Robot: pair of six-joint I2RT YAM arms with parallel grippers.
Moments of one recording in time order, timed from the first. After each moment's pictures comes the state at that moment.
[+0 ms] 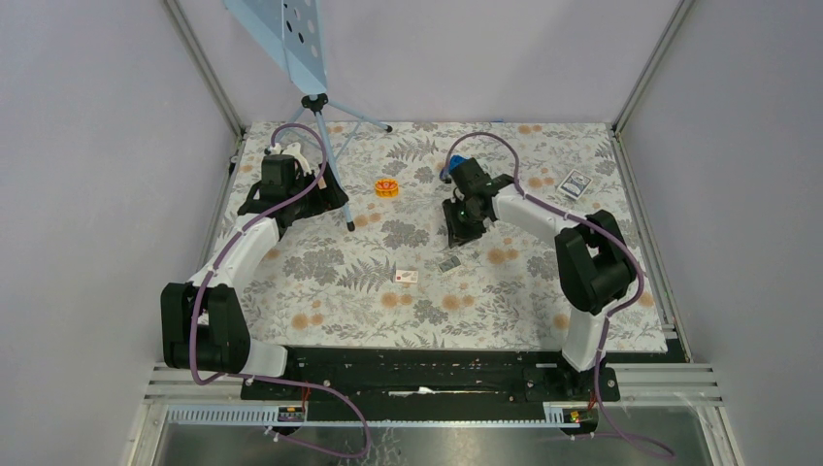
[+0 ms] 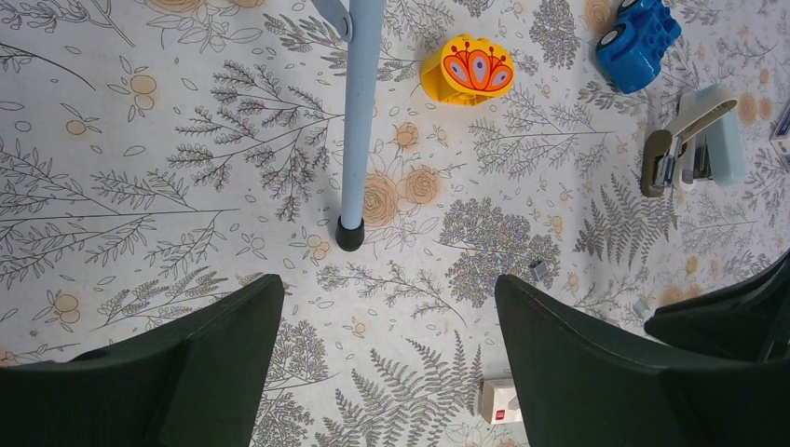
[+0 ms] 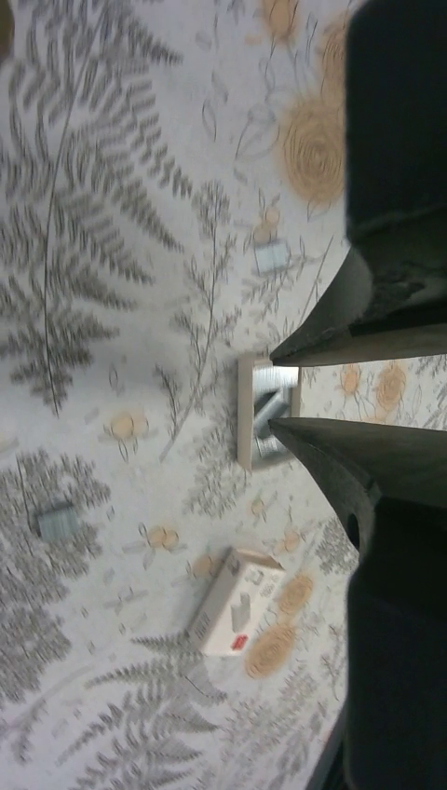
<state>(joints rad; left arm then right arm) -0.08 1.40 1.00 -0.27 0.22 -0.39 0.56 1.87 1.36 -0.66 -0.17 0.28</state>
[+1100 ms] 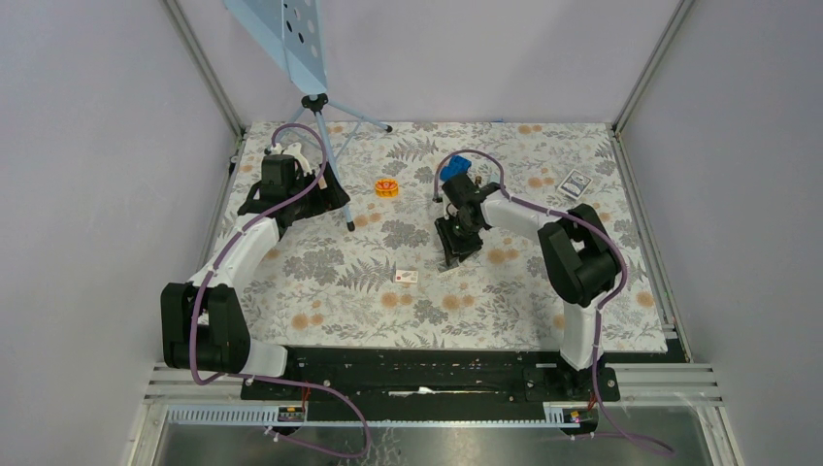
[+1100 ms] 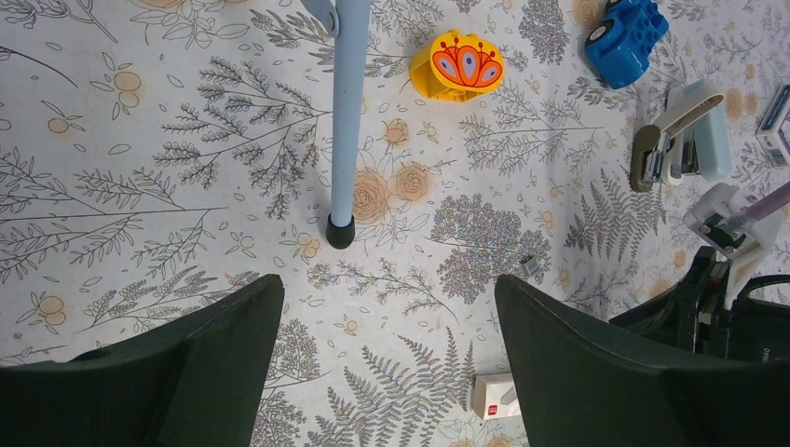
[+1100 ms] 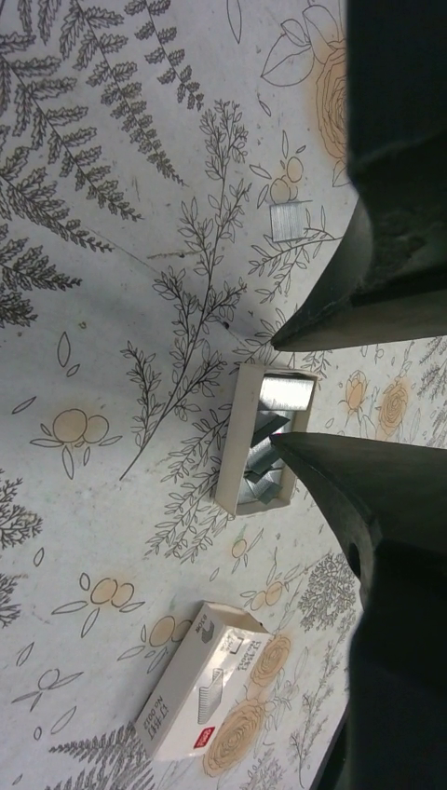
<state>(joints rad) -0.08 1.40 1.00 -0.27 0.24 -0.40 0.58 1.96 1.34 -0.70 -0.20 0.19</state>
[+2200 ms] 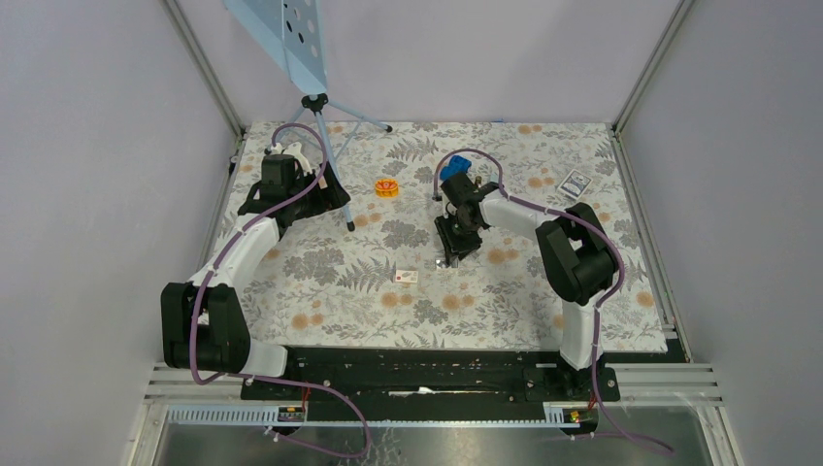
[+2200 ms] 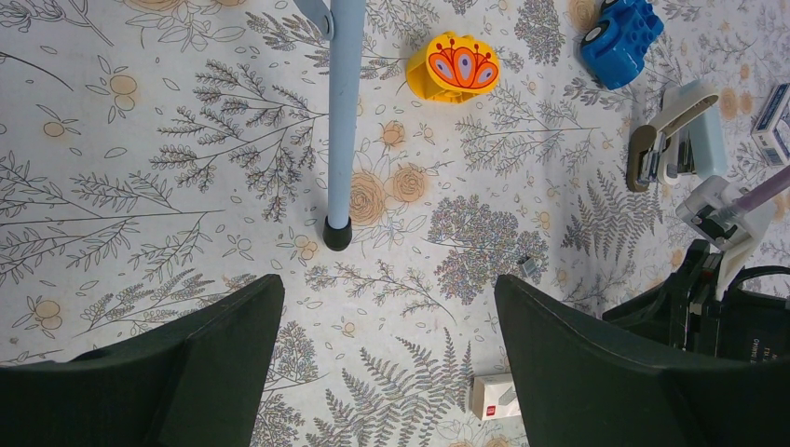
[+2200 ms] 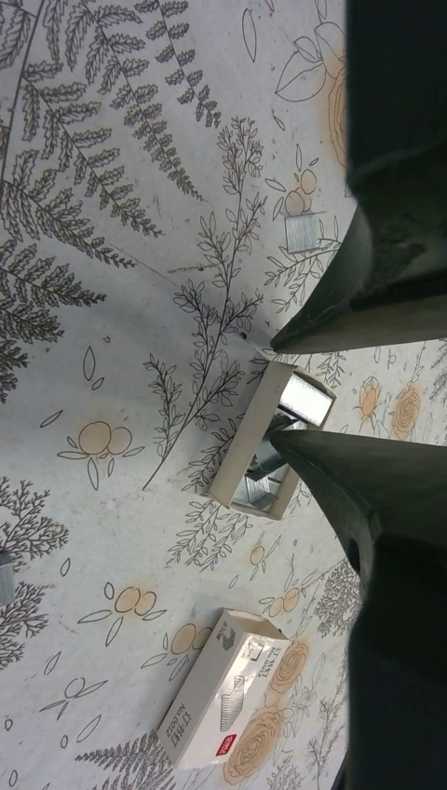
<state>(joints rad) -0.08 1.40 1.00 -0.27 0.24 -0.40 0.58 1.98 1.36 -0.69 -0.17 0.19</state>
